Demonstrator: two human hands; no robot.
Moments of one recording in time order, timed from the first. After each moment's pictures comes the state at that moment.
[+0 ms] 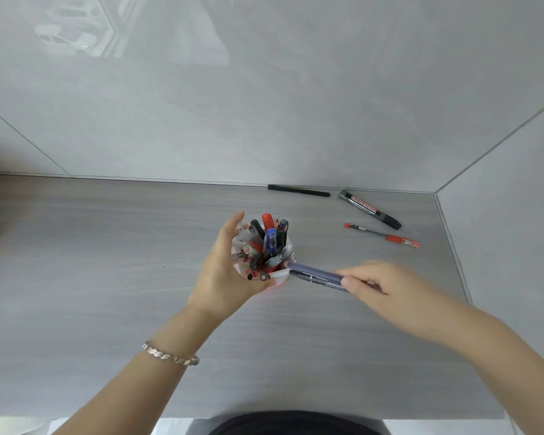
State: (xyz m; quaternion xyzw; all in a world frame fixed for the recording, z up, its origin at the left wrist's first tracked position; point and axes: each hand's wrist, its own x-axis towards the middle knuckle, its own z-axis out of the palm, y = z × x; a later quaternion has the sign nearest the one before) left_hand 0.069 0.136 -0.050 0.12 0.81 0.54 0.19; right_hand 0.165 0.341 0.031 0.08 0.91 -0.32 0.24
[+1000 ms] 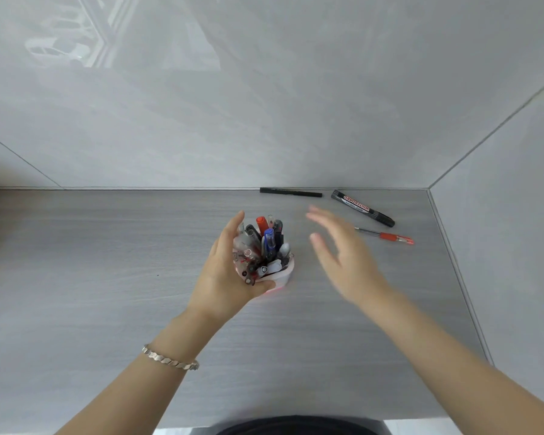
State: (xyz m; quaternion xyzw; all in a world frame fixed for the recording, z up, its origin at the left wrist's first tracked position) left_hand 0.066 0.146 -0.053 0.16 0.84 0.49 0.17; right_hand 0.125 0.336 -0.043 0.08 0.91 -0.40 -0.09
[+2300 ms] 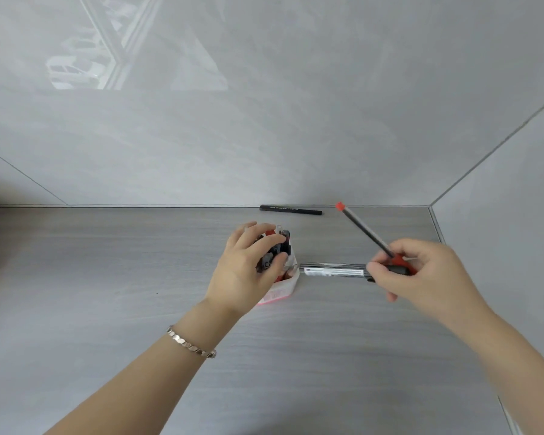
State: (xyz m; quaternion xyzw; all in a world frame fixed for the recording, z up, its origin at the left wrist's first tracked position) left_hand 0.042 0.186 -0.050 0.32 0.87 0.38 0.01; right_hand 0.157 0.385 0.033 0.24 0.83 -0.50 -0.03
